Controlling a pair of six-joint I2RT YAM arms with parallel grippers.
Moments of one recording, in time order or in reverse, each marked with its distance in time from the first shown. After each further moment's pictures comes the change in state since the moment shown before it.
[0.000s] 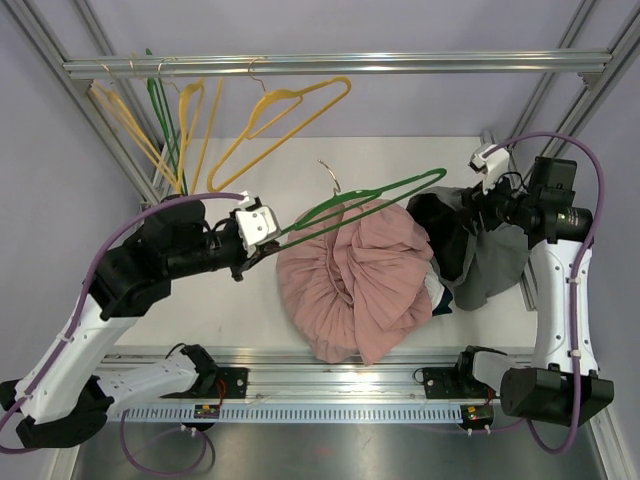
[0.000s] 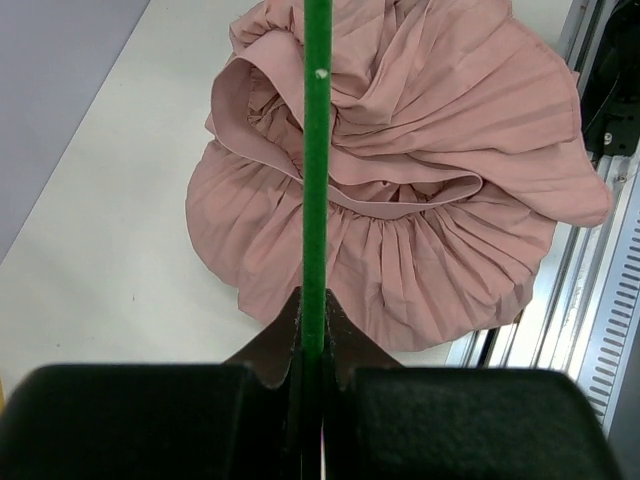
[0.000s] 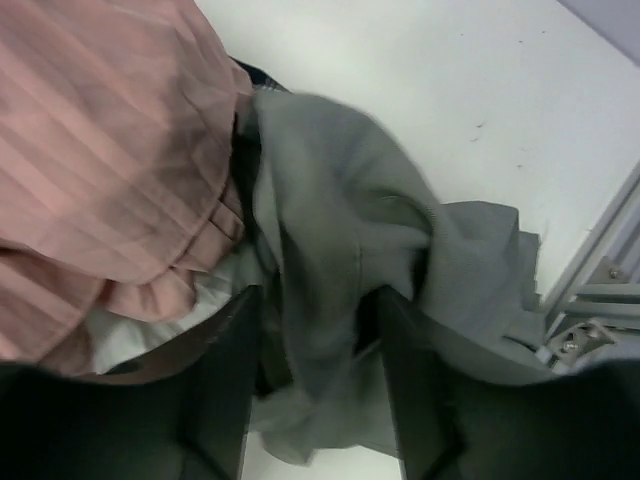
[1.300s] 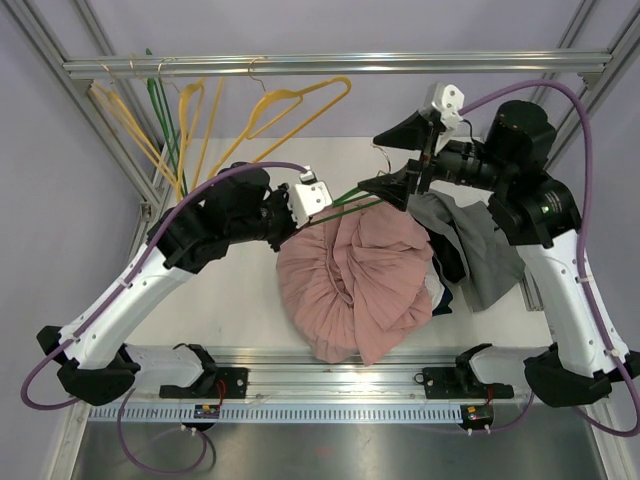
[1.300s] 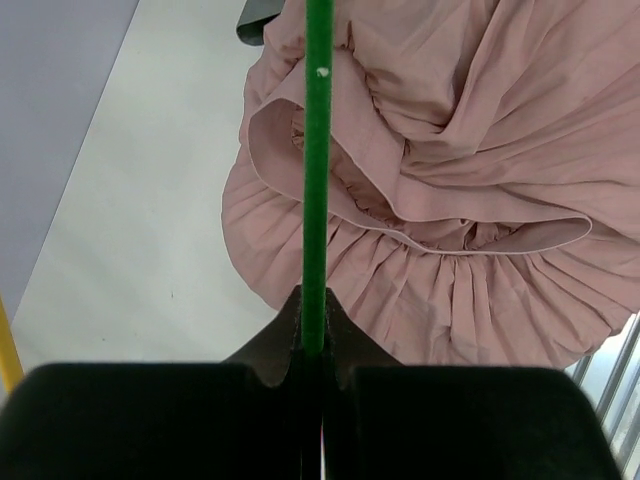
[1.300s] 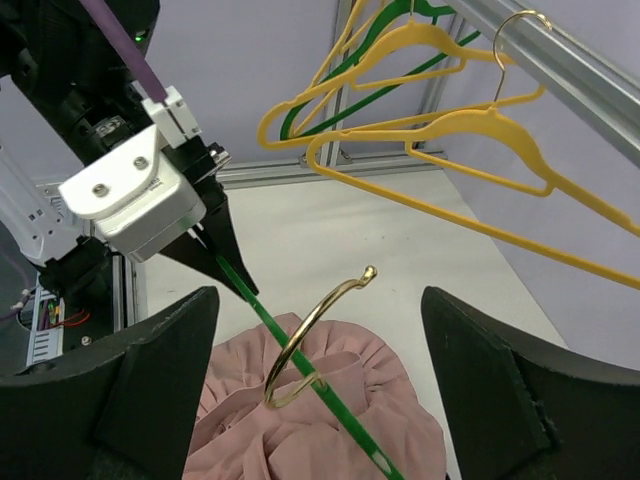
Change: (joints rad) left arm -0.042 0.294 0.138 0.023 -0.134 0.075; right arm 0.626 0.115 0.473 0.352 -0.156 0.448
